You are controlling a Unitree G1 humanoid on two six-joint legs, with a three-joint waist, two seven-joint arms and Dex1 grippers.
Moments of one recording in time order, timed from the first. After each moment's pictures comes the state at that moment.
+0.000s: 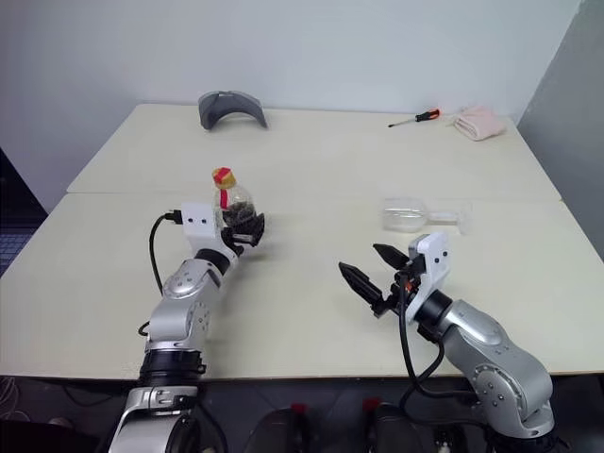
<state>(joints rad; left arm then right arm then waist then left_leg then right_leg) -0.46 0.21 0.16 0.22 -0.15 0.21 -0.19 -0.08 -0.36 -0.02 -0.65 0.72 0.71 0.33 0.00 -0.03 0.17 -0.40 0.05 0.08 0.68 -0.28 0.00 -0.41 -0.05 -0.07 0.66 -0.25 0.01</state>
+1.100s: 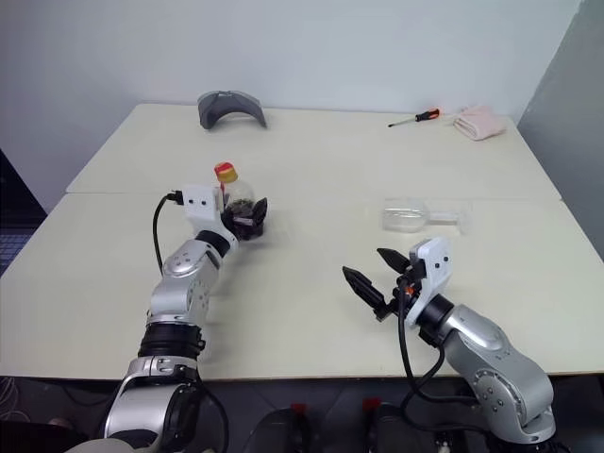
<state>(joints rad) -0.59 0.26 0.18 0.40 -0.18 0.13 -0.30 -0.05 -0.37 -0.01 -0.65 0.69 0.70 0.33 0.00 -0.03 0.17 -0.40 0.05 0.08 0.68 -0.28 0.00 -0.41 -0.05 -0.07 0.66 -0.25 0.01</state>
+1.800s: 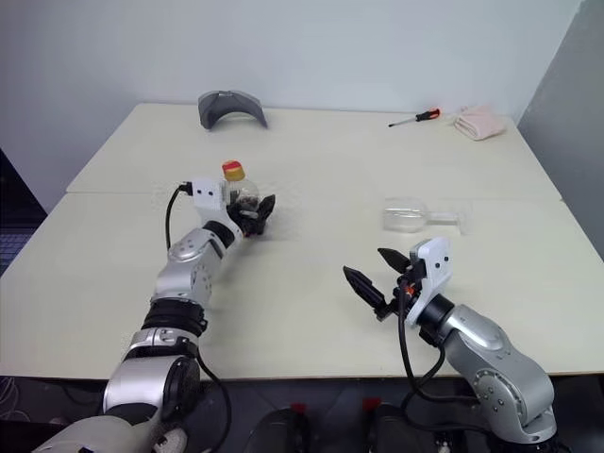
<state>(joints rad) -0.77 0.28 0.18 0.72 -0.19 0.05 -0.40 -0.05 -0.37 -0.01 -0.65 0.69 0.70 0.33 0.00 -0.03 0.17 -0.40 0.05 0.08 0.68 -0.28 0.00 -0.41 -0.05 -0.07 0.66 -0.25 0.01</state>
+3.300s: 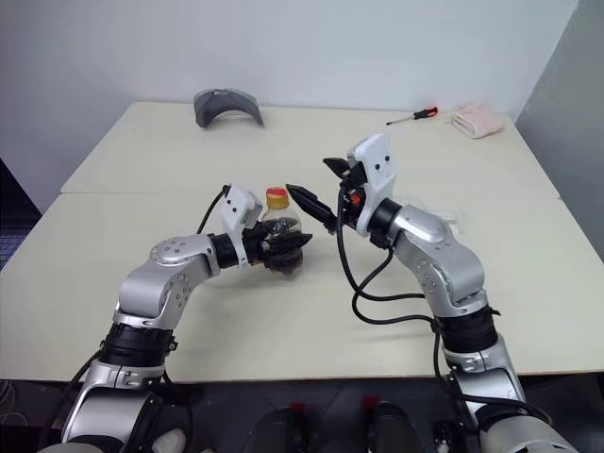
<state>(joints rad) -0.59 0.46 -0.05 0.05 -0.34 0.54 -0.84 -0.71 -0.22 0.12 -0.16 0.50 0.58 0.48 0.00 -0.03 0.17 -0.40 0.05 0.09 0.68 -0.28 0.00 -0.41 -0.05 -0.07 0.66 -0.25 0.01</state>
